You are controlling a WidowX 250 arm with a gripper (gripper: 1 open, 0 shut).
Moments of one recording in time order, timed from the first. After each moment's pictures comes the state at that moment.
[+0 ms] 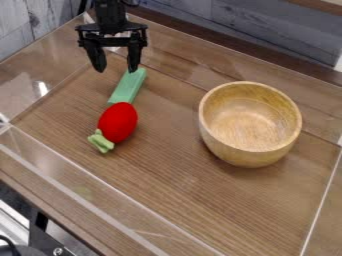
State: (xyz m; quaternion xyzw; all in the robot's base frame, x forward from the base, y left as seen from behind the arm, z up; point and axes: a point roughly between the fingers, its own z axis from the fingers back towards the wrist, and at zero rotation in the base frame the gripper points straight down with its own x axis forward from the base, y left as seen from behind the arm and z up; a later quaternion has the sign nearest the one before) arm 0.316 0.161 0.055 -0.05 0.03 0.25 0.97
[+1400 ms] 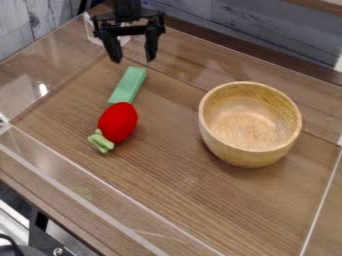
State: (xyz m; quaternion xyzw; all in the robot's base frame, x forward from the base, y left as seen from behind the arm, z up) arm 0.336 0.124 0.078 -0.07 0.03 0.24 0.97
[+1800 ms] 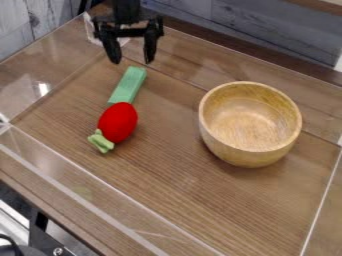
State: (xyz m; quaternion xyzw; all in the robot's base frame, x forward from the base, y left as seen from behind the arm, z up) arm 0.337 0.130 0.058 -0.05 0.03 0.24 0.97
